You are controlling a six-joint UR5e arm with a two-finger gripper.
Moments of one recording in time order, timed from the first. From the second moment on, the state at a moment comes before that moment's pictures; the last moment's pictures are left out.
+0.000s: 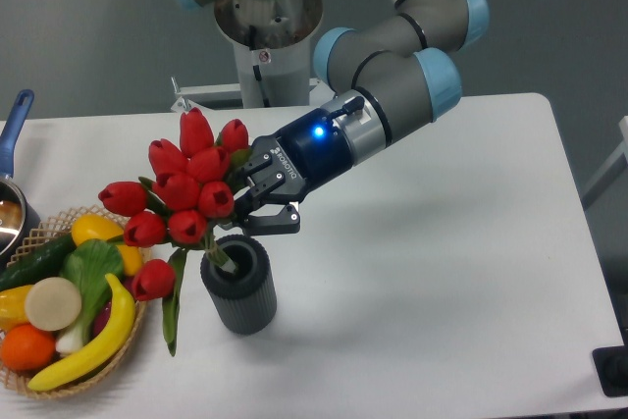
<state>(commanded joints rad) 2.56 -1.91 -1.74 -0.67 0.03 1.06</state>
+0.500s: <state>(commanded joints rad) 2.58 -1.95 -1.75 -0.67 0.03 1.06</state>
